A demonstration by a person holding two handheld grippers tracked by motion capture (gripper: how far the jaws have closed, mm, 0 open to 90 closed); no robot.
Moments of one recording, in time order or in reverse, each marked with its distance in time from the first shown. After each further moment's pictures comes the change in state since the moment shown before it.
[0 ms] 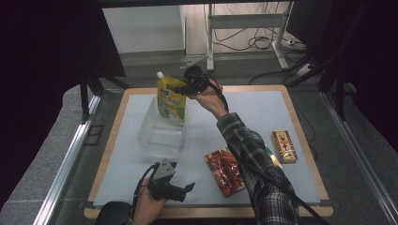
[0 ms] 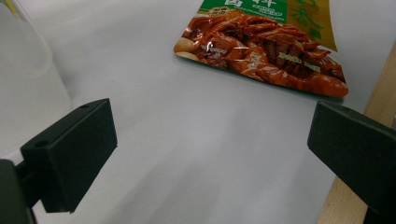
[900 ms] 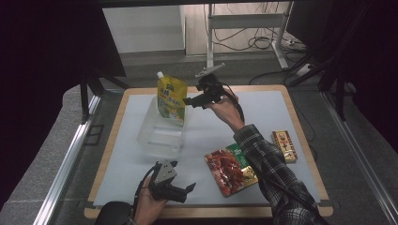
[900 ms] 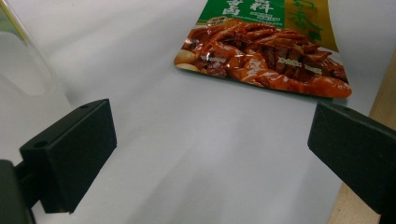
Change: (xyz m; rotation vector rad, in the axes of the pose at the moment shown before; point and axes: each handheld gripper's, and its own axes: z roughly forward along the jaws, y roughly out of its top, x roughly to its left) left arm -0.006 0.001 -0.001 -0.038 0.031 0.077; right arm 0.002 -0.036 -0.041 0.004 0.012 0.036
